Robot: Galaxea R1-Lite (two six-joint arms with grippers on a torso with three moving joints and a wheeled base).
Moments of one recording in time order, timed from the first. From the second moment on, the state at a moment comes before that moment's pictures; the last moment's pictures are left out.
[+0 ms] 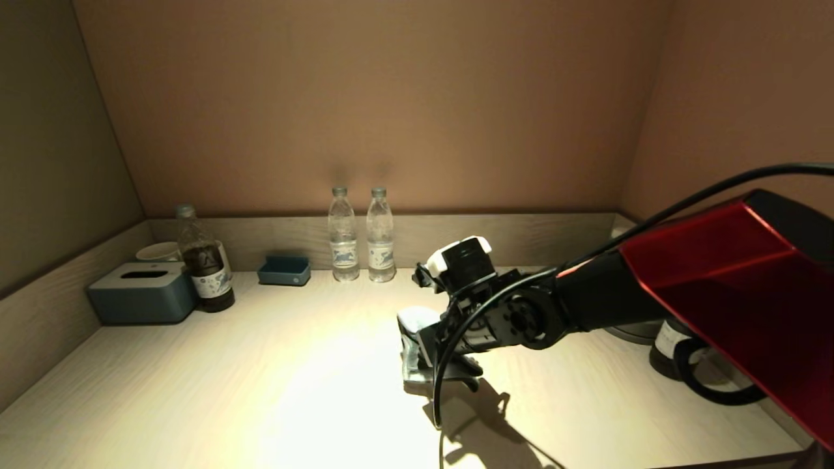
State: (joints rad) left arm 0.01 0.00 0.00 0.01 -0.02 0.03; right arm 0.60 2.08 -1.32 0.04 -0.07 0.06
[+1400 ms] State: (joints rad) left arm 0.01 0.00 0.00 0.01 -0.02 0.03; right arm 0.73 2.36 -1.43 -0.21 -0.07 0.03
